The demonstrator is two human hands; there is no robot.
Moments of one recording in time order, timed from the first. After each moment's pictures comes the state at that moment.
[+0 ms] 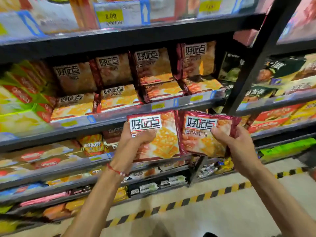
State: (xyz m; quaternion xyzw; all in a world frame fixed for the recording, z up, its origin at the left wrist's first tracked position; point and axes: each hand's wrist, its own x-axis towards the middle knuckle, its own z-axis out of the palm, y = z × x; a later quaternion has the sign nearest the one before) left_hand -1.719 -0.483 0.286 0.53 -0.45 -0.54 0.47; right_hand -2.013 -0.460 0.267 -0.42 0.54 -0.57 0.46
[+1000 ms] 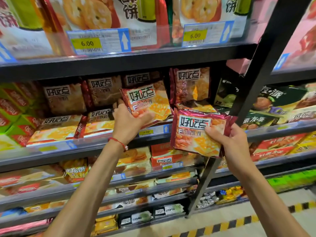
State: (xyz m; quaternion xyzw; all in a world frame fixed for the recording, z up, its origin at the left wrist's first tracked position) left_hand -1.759 -0.621 0.320 0.62 -0.57 -0.25 0.48; right_hand -2.039 -0.543 0.293 -0.44 0.47 -0.62 0.46
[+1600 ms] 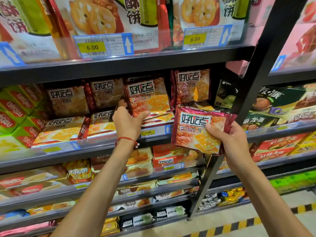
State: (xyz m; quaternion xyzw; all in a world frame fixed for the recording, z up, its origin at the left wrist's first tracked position) left_hand -1.769 -0.620 0.324 0.68 -0.51 -0.16 0.51; right_hand -2.034 -0.545 0.300 -0.42 0.47 -0.62 0.47
